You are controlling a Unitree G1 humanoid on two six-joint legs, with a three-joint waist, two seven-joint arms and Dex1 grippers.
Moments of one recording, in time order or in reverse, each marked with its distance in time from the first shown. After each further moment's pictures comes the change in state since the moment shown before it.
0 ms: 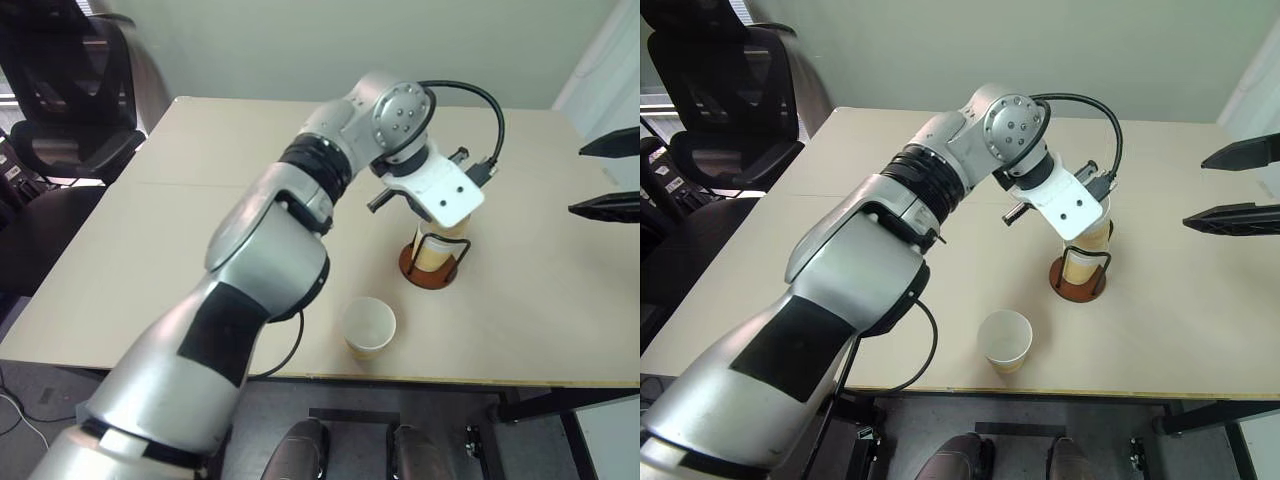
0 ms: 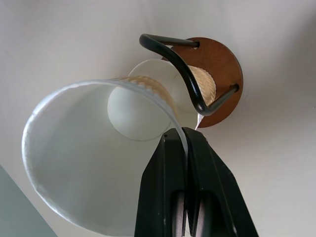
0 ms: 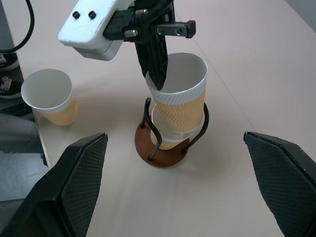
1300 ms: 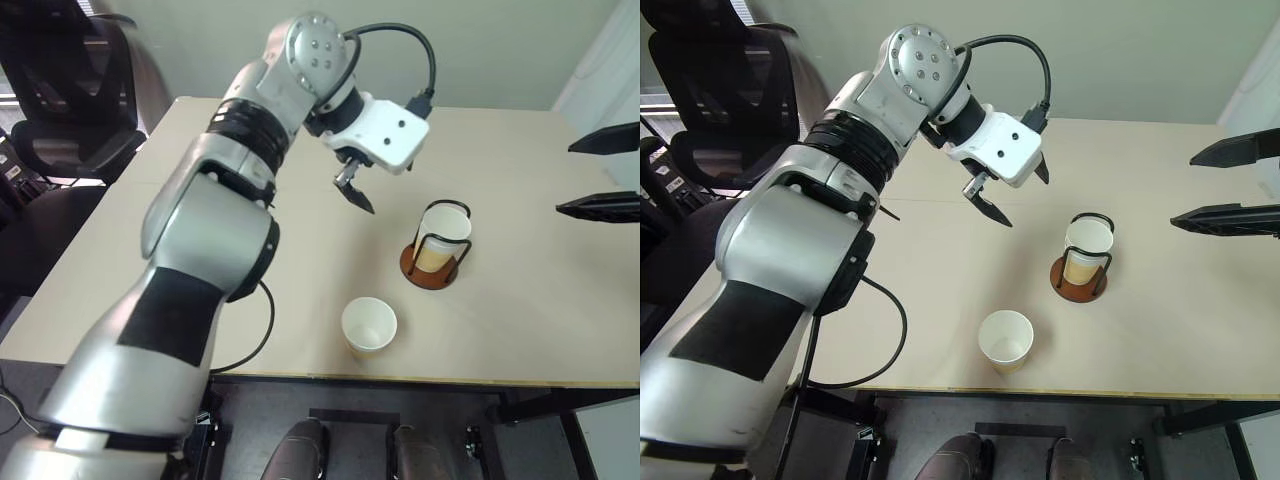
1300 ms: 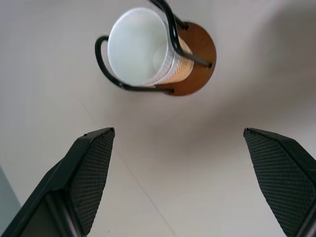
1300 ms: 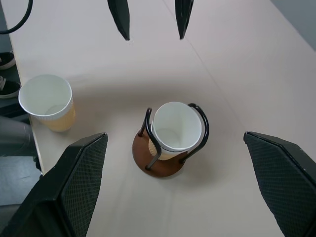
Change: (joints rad) left arm -0.027 0.184 0.034 0.012 -0.252 0.066 -0.242; right arm 0.002 0.023 0.004 -0.047 0.022 0.001 -0.048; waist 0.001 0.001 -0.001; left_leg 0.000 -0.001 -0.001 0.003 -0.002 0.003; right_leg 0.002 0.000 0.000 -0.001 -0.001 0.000
